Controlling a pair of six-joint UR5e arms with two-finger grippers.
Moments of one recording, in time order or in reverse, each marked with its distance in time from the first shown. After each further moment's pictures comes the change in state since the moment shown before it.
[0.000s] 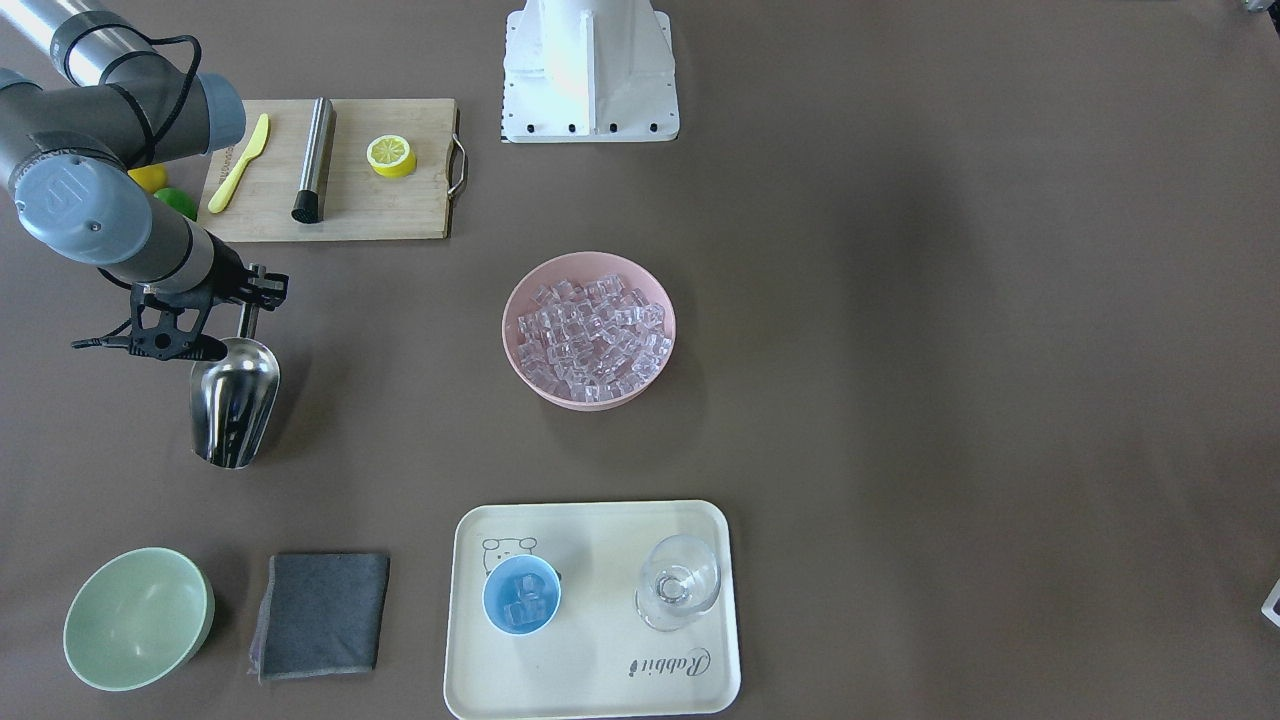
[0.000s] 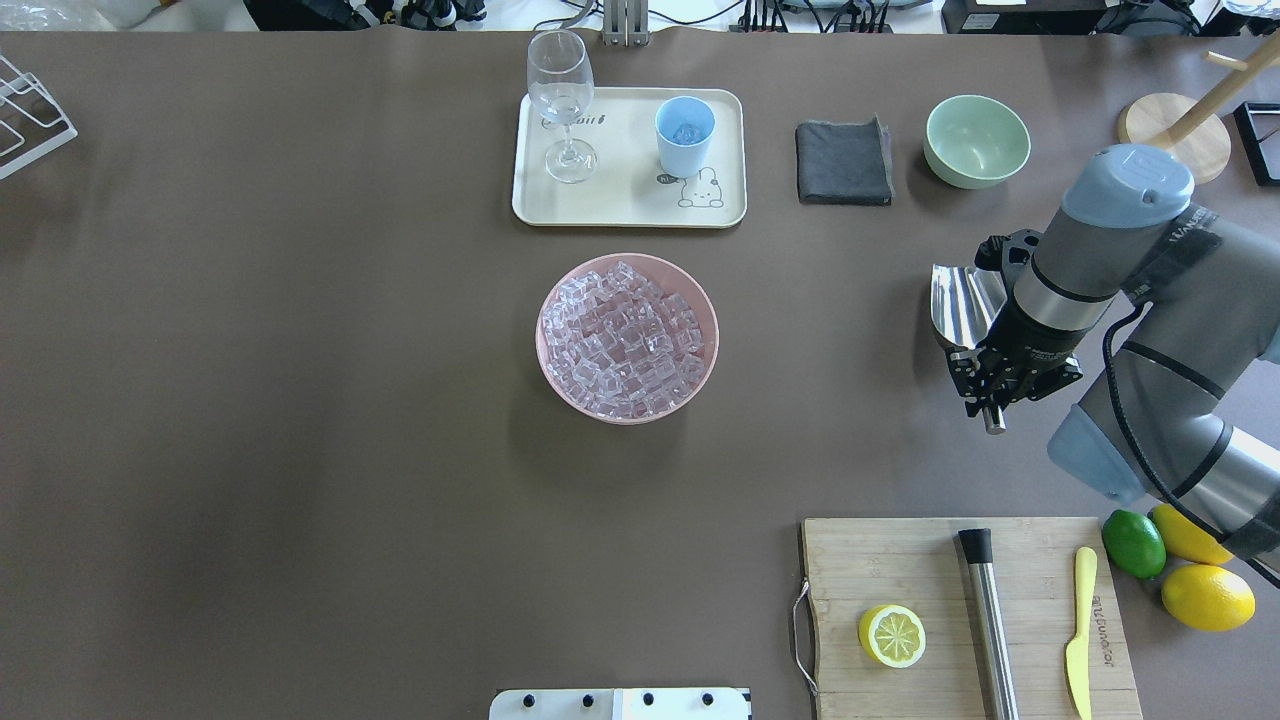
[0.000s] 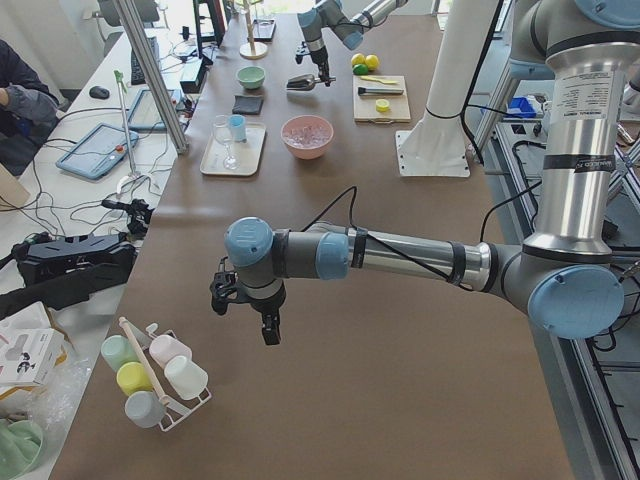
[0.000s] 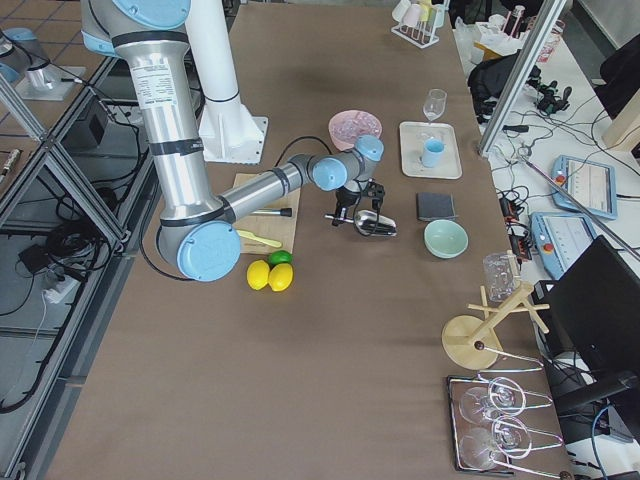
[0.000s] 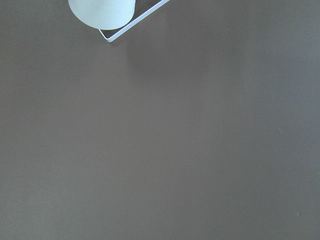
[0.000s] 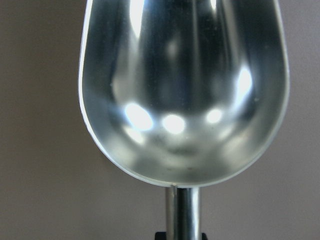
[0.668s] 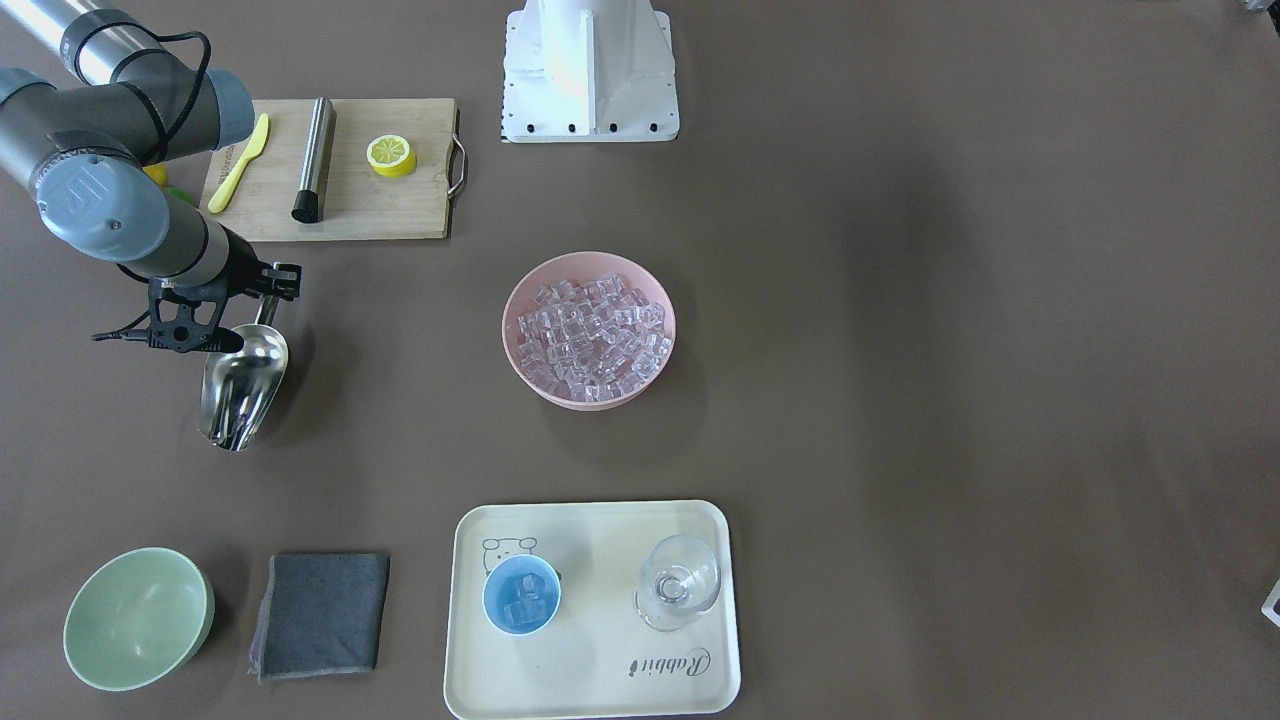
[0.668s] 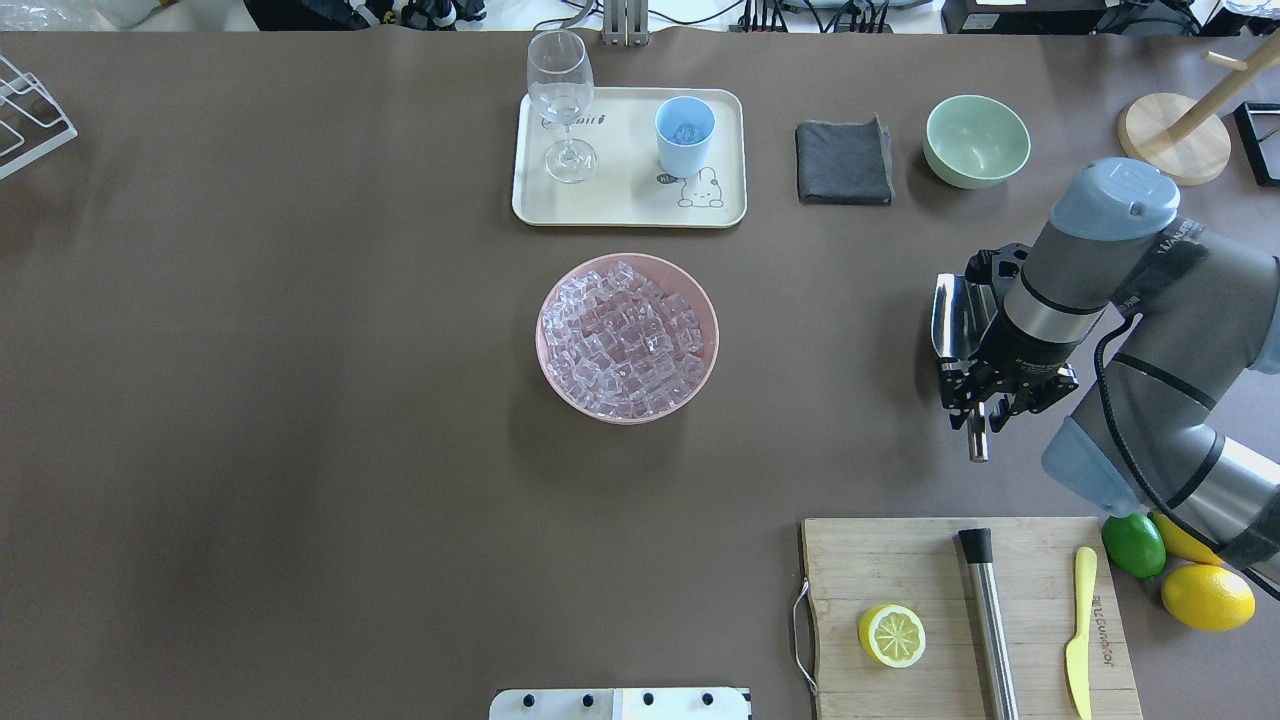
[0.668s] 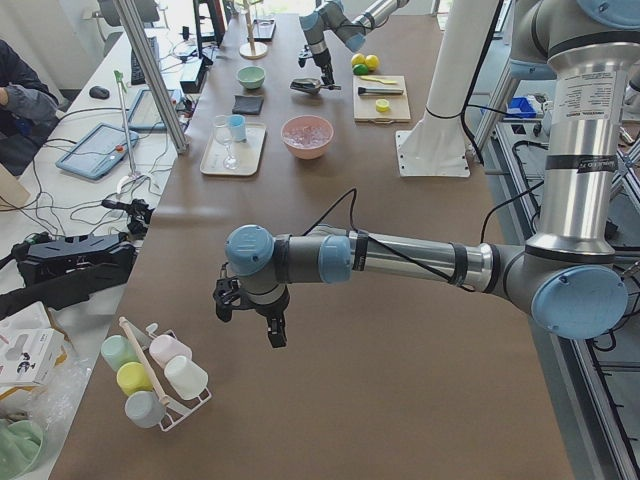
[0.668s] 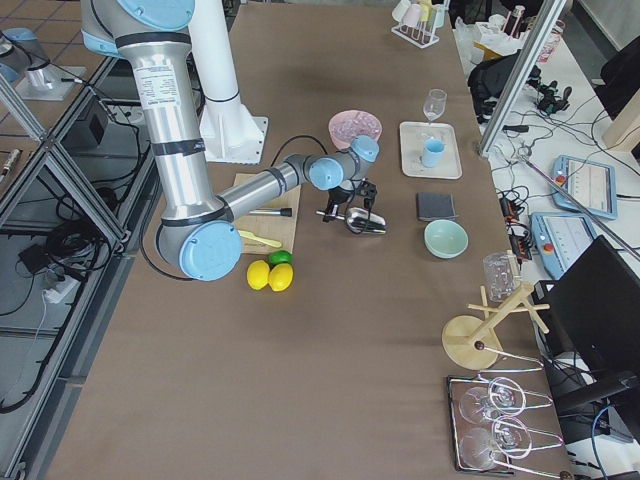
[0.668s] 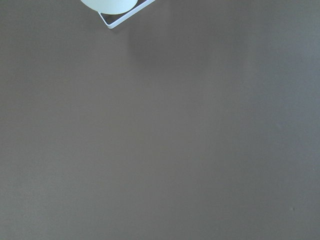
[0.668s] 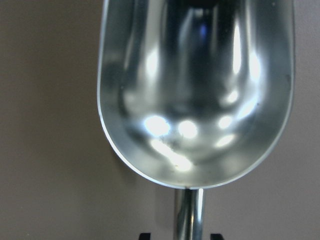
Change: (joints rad) left arm -0.013 0.006 0.007 0.035 -0.040 0.000; right arm -0.024 -0.003 0.003 0.001 0.017 0.010
